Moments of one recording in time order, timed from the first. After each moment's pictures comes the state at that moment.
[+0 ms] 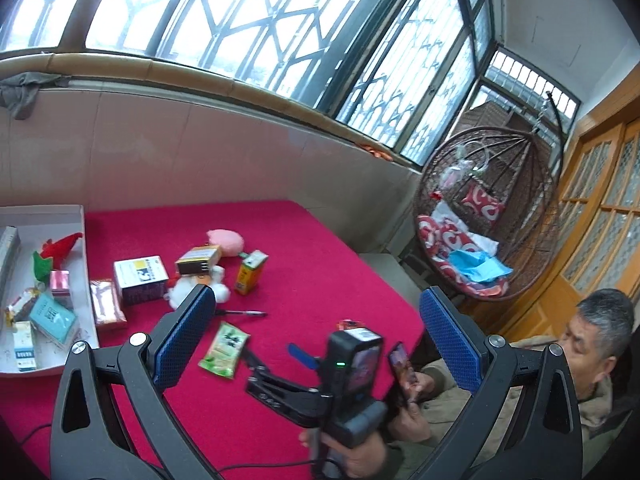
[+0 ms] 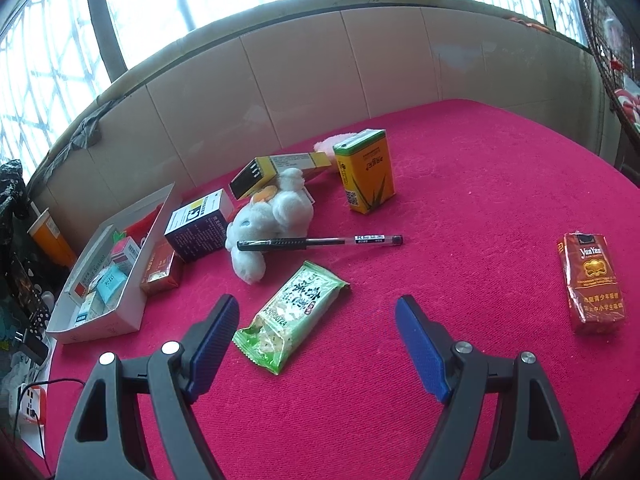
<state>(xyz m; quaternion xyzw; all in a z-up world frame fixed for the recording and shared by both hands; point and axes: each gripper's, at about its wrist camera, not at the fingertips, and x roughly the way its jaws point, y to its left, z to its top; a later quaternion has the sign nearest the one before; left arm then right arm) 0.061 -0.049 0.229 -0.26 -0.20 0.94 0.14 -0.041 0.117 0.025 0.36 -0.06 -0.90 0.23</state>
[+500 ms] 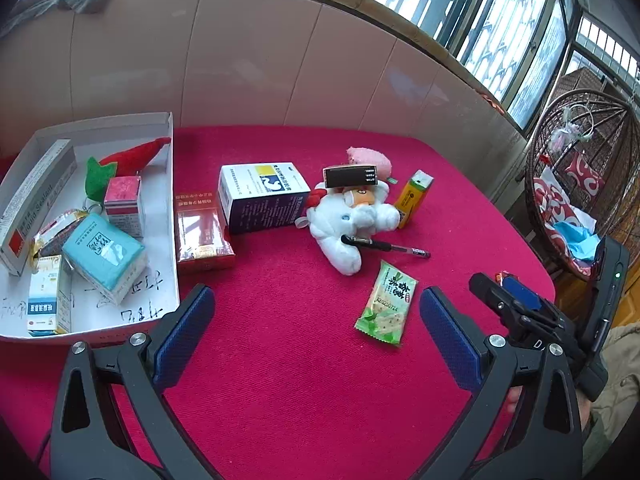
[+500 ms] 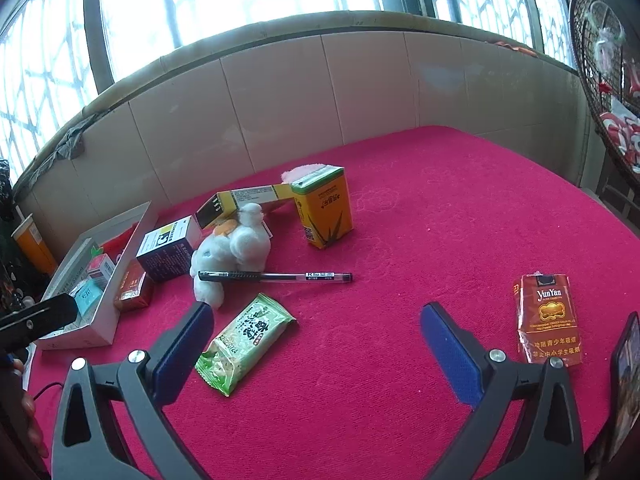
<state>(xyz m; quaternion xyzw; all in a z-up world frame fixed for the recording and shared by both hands) 0.021 -0.102 0.074 -0.36 -0.17 0.92 0.00 -0.053 0.140 0.039 0.33 -0.03 -0.92 0.20</state>
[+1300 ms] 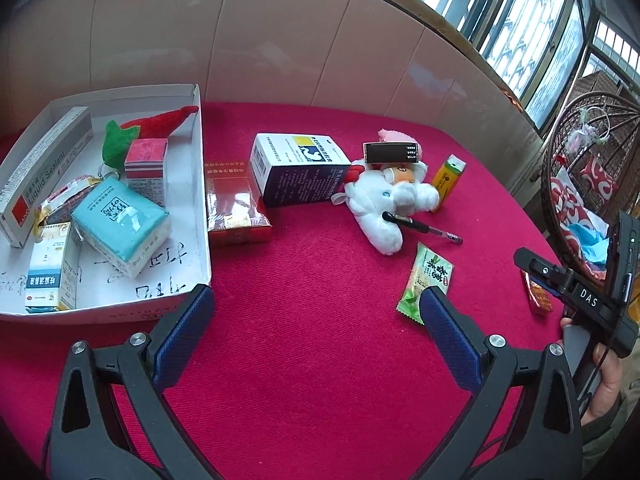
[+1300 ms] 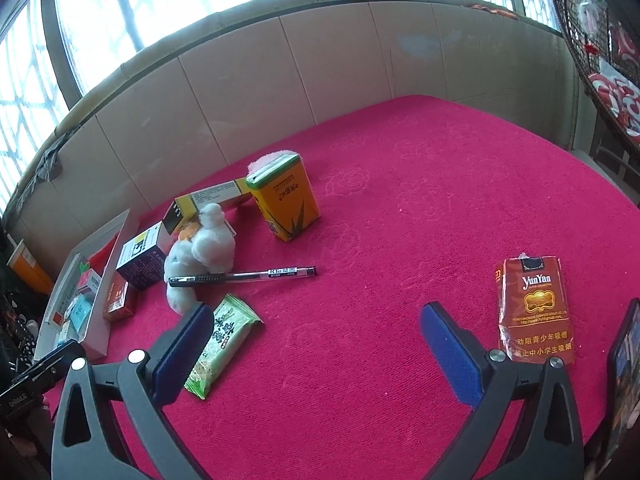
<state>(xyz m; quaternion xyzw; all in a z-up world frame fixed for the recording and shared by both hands) 0.023 -0.119 0.048 -0.37 -0.17 0.91 -0.02 -0.079 0.162 0.032 0.39 -0.07 -0.90 0.19</state>
